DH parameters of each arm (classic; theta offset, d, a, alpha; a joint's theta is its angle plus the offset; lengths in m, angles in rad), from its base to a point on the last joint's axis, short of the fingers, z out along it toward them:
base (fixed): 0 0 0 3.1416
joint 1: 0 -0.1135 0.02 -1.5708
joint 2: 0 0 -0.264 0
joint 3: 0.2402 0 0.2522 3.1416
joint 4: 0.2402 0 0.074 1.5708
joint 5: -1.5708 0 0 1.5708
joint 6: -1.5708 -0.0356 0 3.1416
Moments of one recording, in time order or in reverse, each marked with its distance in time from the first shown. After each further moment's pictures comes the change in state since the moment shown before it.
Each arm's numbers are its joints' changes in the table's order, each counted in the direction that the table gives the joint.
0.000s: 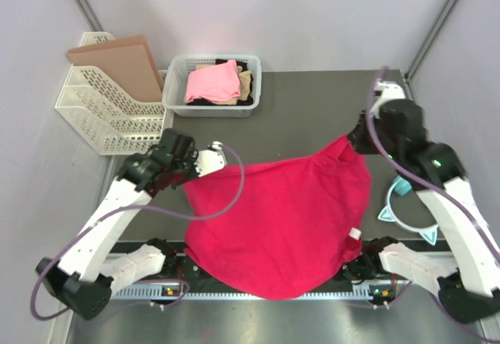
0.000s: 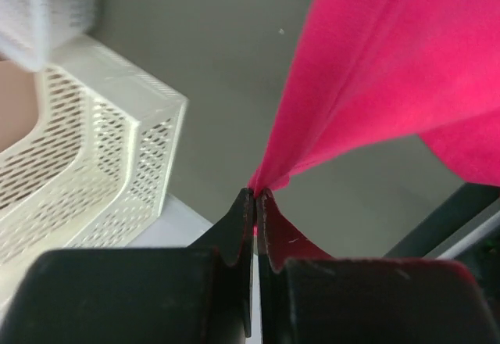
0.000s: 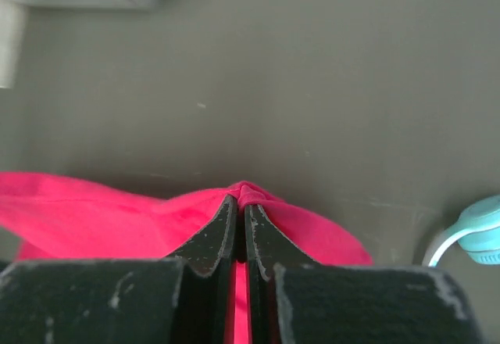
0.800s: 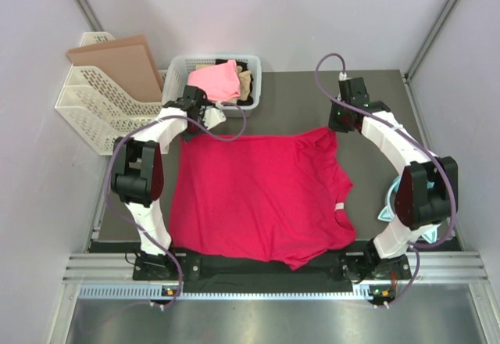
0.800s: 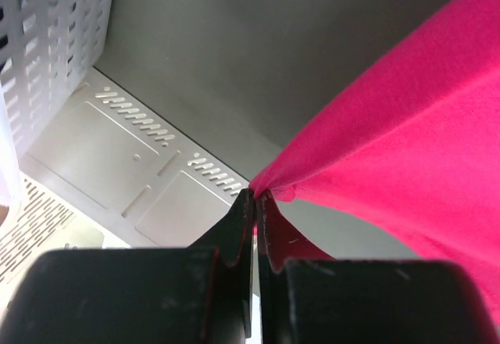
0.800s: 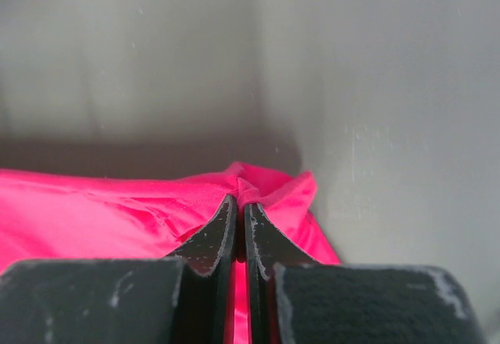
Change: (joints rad) left arm -0.306 -0.921 0.266 -0.443 0.080 -0.115; right arm 0.201 -0.710 -0.084 -0.398 0.079 0.004
